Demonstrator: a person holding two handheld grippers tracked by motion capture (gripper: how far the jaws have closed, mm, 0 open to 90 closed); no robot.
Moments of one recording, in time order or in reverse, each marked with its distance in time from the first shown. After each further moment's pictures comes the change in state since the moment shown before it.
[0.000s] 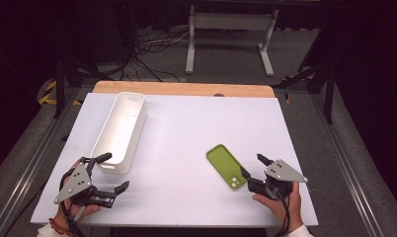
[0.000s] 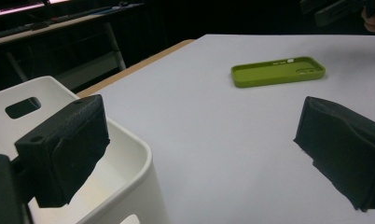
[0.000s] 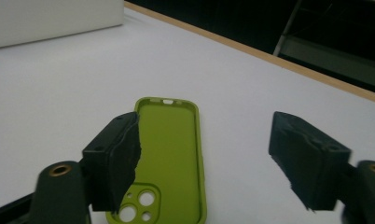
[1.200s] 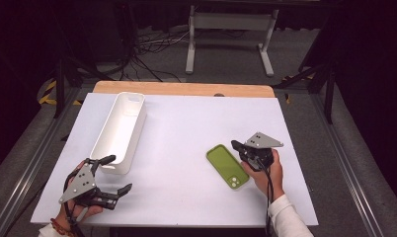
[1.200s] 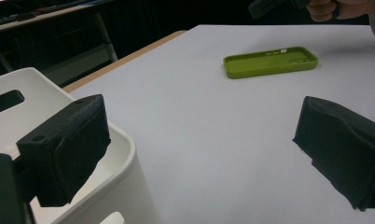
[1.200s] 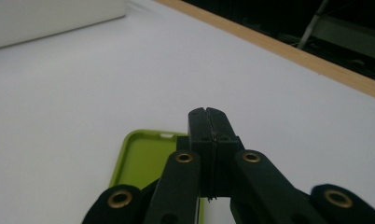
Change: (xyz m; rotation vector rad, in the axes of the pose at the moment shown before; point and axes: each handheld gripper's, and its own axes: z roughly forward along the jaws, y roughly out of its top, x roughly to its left) left arm -0.004 -0.002 0.005 0.033 -0.035 -0.002; right arm -0.013 0.035 0.064 0.064 0.101 -0.004
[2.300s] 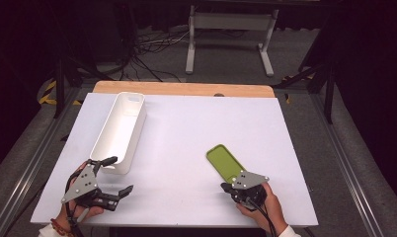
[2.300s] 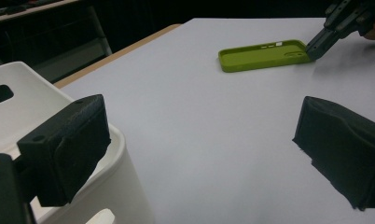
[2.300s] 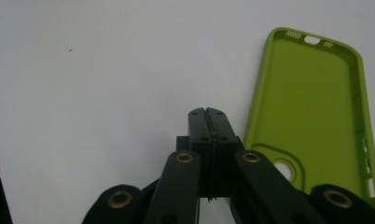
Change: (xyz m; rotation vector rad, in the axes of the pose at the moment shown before) left arm -0.003 -0.001 0.004 0.021 -0.020 -0.008; right arm 0.066 -0.051 -0.023 0.186 0.217 -0.135
